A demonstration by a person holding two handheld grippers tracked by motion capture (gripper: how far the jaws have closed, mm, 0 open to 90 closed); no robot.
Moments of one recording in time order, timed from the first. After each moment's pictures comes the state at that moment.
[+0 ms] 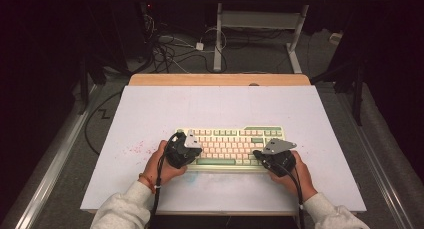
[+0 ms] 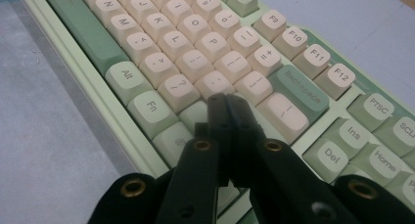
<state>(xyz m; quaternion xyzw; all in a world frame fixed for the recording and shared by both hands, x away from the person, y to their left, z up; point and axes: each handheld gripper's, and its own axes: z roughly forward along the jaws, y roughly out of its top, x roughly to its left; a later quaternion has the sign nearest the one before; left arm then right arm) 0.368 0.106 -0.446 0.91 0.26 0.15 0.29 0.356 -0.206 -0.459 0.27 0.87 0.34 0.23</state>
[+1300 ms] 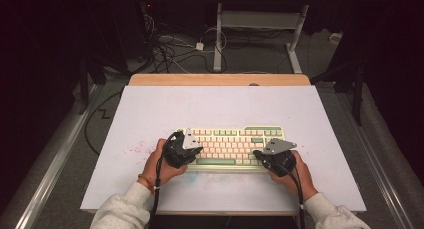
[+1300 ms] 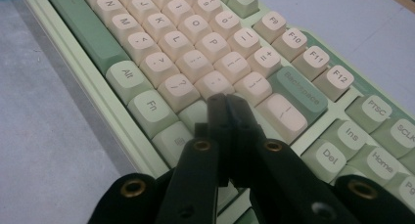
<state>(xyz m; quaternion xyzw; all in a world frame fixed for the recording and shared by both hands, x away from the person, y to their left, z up) 0.363 0.108 -0.438 0.89 0.26 0.20 0.31 0.356 -0.206 -0.458 0.27 0.87 0.34 0.24</state>
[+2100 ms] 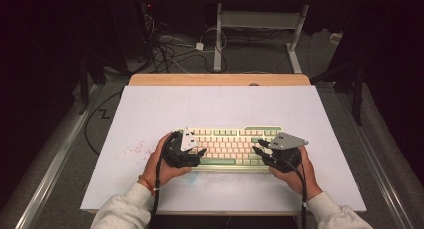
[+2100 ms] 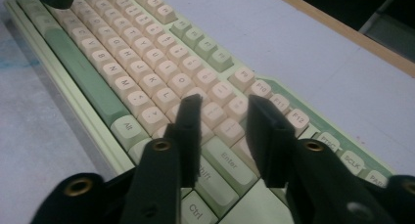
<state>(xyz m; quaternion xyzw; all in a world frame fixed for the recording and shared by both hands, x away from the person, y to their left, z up) 0.358 0.108 -0.440 0.86 0.27 0.25 0.34 0.352 -0.211 -0.432 0.28 0.84 0.39 0.26</state>
